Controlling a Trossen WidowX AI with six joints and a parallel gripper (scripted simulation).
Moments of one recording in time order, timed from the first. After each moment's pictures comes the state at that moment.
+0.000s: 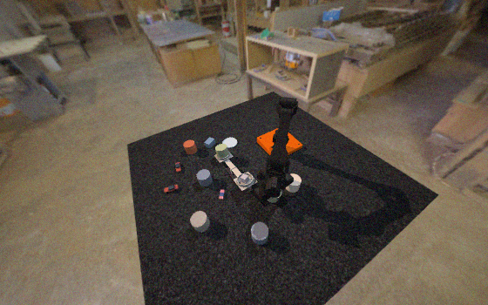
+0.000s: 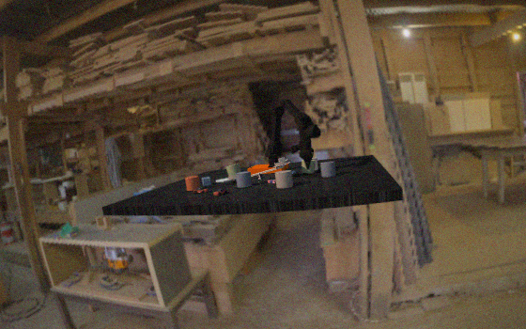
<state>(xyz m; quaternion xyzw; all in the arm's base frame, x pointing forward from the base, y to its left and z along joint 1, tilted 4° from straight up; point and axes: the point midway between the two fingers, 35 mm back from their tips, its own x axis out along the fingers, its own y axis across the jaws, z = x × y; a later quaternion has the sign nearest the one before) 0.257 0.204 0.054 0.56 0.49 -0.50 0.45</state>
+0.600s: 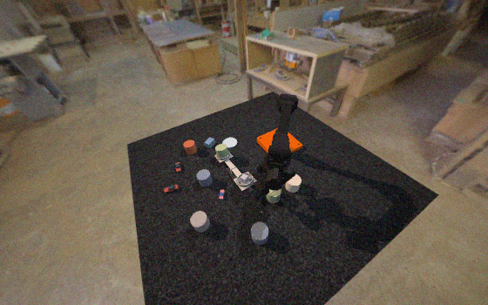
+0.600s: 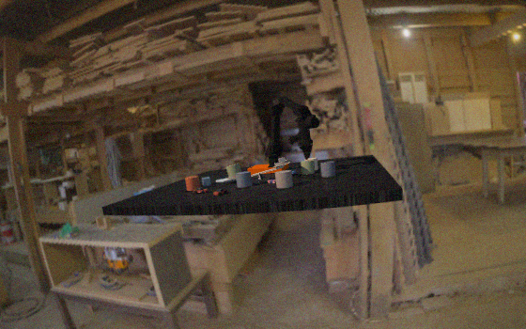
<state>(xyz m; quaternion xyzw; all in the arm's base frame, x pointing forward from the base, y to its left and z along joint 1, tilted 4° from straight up) 0.255 0.200 0.103 0.56 0.48 -0.50 0.45</state>
